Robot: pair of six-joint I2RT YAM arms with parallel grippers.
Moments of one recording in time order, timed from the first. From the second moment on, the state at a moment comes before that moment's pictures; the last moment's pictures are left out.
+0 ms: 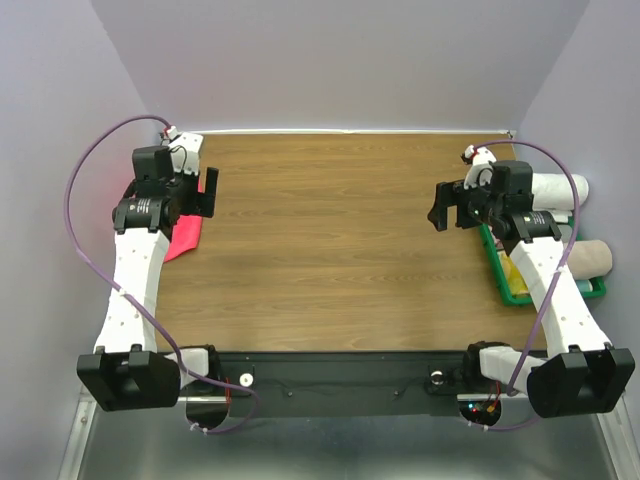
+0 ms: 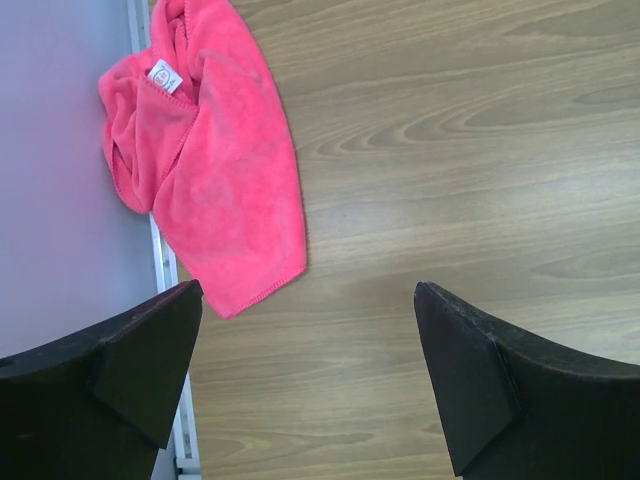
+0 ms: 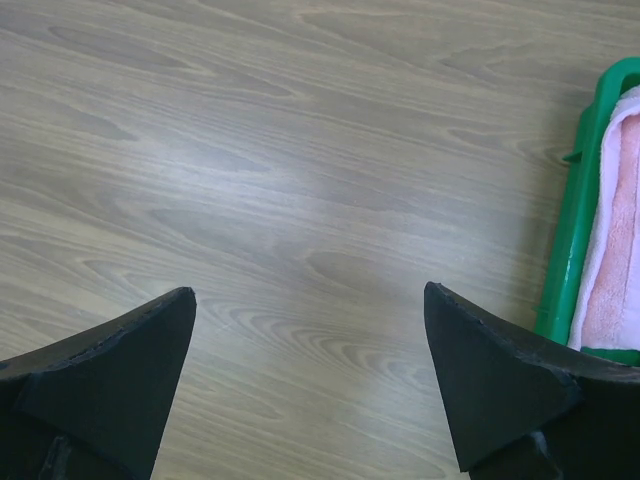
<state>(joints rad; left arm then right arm) 0.04 1.19 1.28 -0.73 0.03 0.23 0.05 1.14 1.11 -0.61 -0.29 -0.05</state>
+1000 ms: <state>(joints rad) 0.28 1.96 1.46 -0.70 0.02 0.38 0.05 1.19 1.10 -0.67 -0.32 -0.07</state>
